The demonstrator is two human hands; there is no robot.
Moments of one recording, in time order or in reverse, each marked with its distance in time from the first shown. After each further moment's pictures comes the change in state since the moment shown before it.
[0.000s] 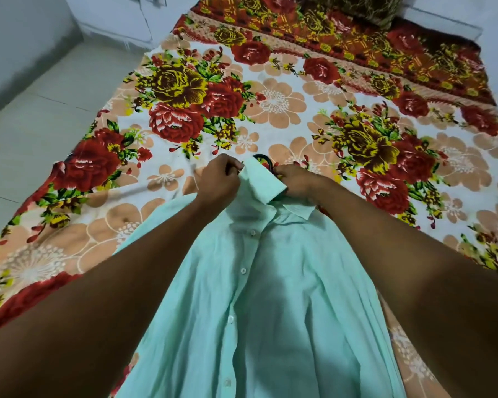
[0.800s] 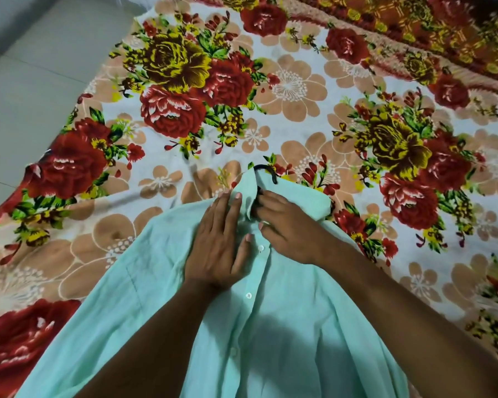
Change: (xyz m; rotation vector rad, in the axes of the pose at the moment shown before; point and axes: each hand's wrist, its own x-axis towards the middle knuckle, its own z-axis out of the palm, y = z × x) left_hand -0.047 -0.100 0.022 0.548 0.038 0.476; right_hand -0.011 0.017 0.063 -0.257 0.065 -0.590
